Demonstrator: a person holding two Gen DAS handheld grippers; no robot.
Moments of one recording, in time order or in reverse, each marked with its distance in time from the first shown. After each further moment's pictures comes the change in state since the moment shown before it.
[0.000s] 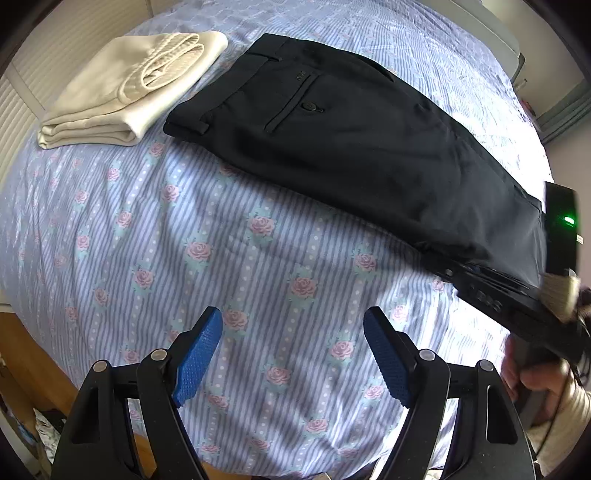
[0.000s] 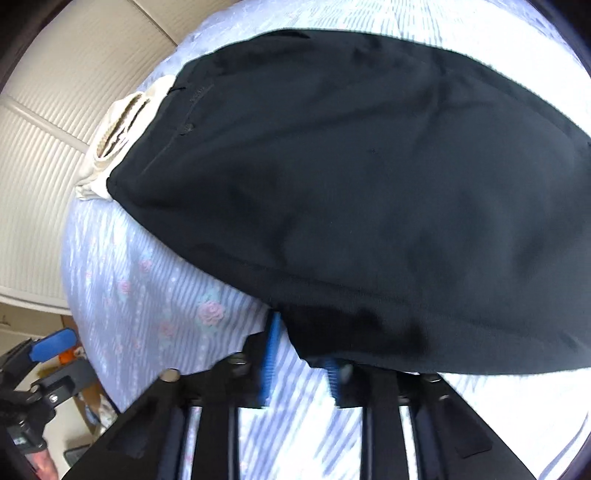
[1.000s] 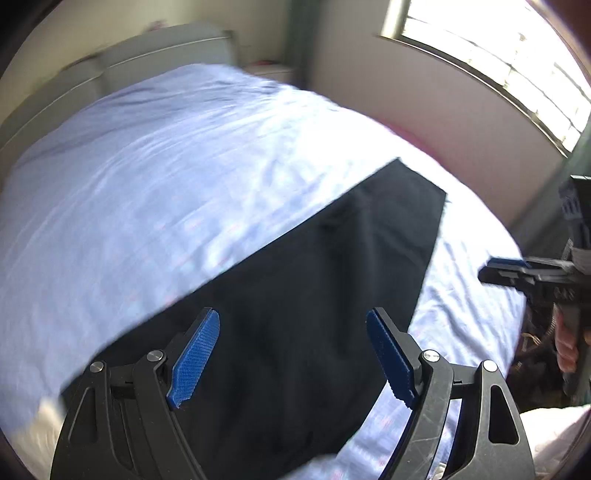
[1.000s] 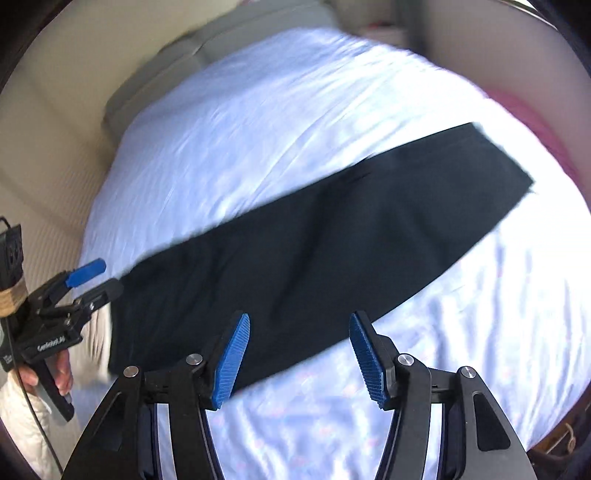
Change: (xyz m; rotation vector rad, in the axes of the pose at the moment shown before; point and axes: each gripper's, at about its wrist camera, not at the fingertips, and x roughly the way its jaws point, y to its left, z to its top) left arm -0.049 -0.264 0.159 1.036 -0.195 -0.411; right arm -0.245 -0.142 -0.064 0.628 -0.430 -0.257
